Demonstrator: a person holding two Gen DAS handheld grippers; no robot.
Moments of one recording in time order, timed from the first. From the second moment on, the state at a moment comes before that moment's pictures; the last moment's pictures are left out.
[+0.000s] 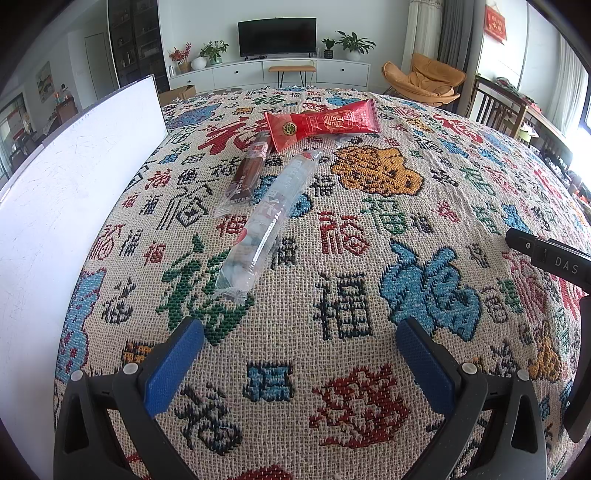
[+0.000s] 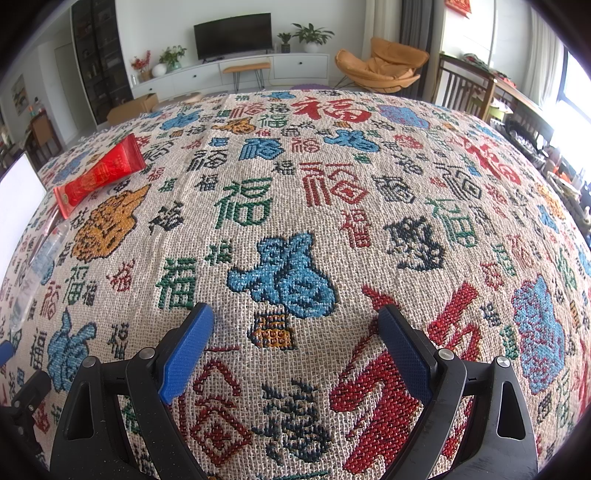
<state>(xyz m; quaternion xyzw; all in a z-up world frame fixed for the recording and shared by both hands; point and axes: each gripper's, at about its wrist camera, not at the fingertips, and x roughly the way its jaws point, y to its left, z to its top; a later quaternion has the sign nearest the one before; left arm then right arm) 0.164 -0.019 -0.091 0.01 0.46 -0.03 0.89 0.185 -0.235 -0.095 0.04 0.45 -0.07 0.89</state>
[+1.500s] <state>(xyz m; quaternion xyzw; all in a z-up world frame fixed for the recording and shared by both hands) 0.195 0.013 -0.062 -0.03 0.50 -0.10 0.86 0.185 -0.236 -0.096 0.04 0.45 -0.07 0.89</state>
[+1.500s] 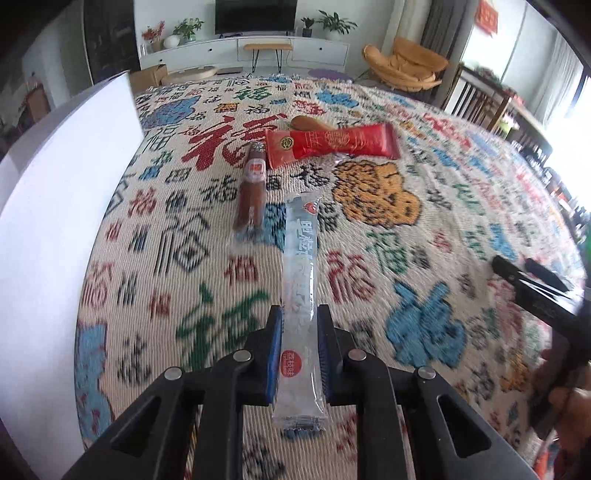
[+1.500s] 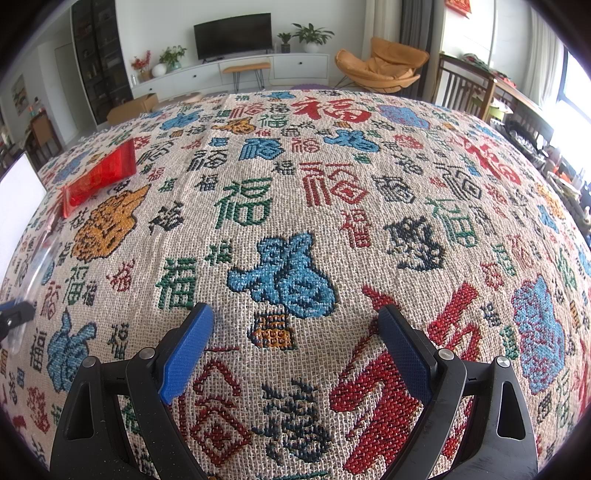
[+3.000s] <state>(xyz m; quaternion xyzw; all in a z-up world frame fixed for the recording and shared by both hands) 0.025 0.286 0.069 -0.21 0.35 0.06 0.91 0.253 -0.013 0.038 0.22 0.51 0.35 0.76</state>
